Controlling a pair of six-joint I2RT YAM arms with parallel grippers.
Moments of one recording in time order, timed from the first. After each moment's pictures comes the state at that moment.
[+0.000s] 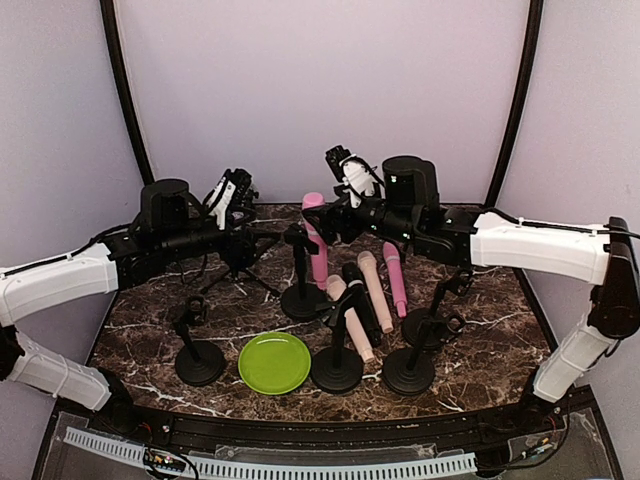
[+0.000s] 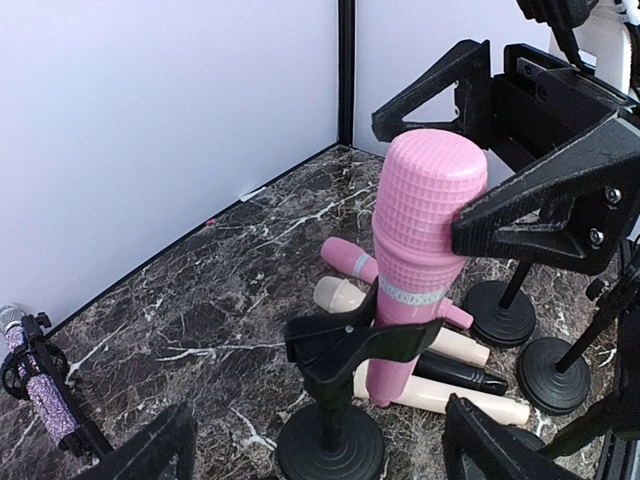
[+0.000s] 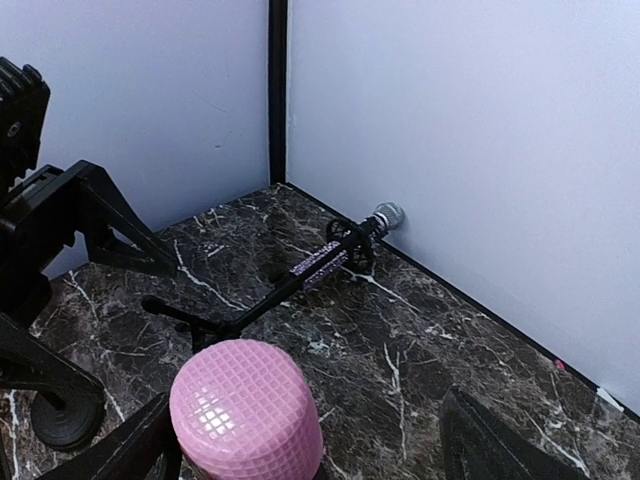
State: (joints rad) left arm -0.66 1.23 0.91 0.05 0.22 0.08; right arm 0.92 1.59 1.28 0.11 0.05 -0.04
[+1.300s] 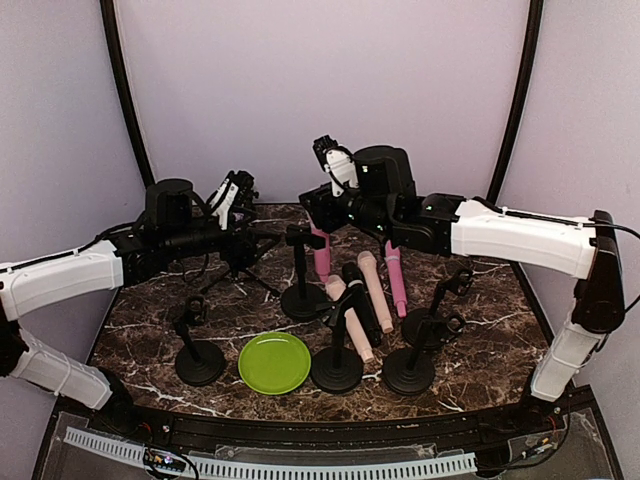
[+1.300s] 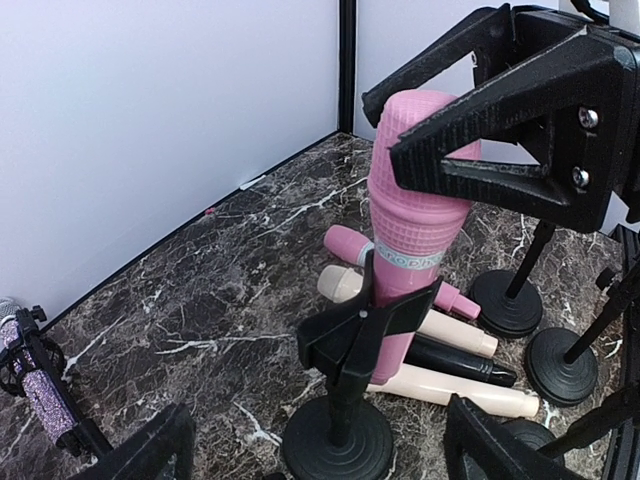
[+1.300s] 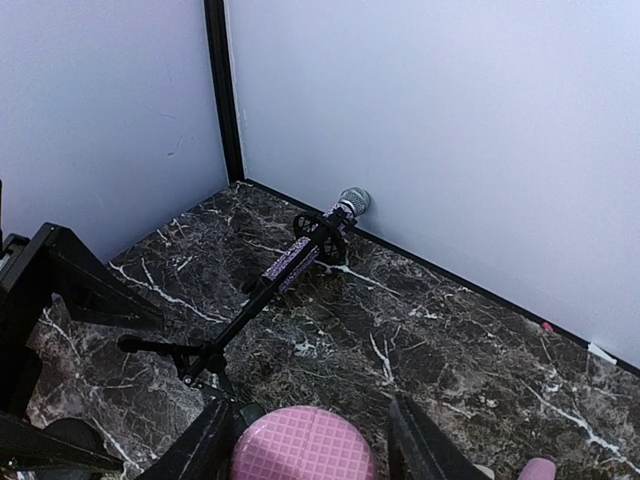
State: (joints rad) left arm -0.63 1.27 0.92 0.05 0.25 0.09; right arm 0.98 1.69 1.47 -0.04 0.26 0.07
